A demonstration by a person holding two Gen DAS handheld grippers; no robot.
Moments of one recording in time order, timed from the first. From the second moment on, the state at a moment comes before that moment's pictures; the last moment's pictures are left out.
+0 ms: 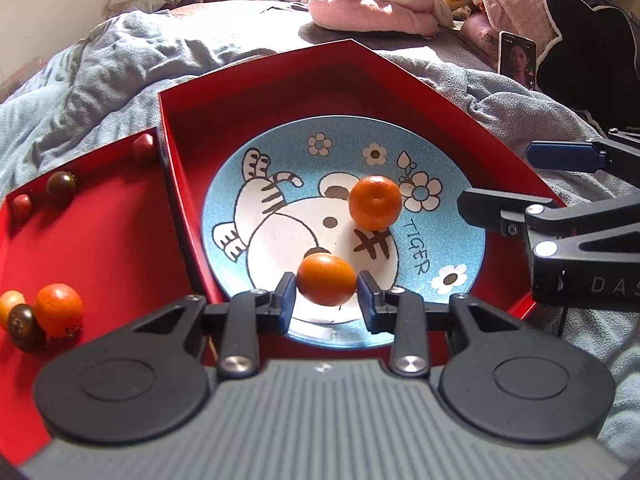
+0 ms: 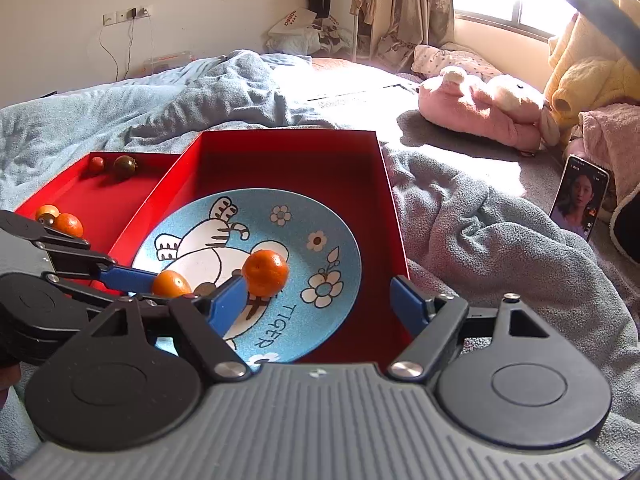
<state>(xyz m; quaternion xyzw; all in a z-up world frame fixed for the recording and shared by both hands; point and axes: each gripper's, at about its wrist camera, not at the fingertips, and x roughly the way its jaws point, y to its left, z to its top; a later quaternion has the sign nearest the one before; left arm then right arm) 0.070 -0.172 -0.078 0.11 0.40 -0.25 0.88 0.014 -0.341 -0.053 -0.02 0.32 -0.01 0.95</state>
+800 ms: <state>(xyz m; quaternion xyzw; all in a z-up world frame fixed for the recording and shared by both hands) 0.065 -0.183 -0.078 0.13 0.38 -0.25 0.88 0.010 -0.333 -0.039 -0.02 0.31 0.00 0.95</state>
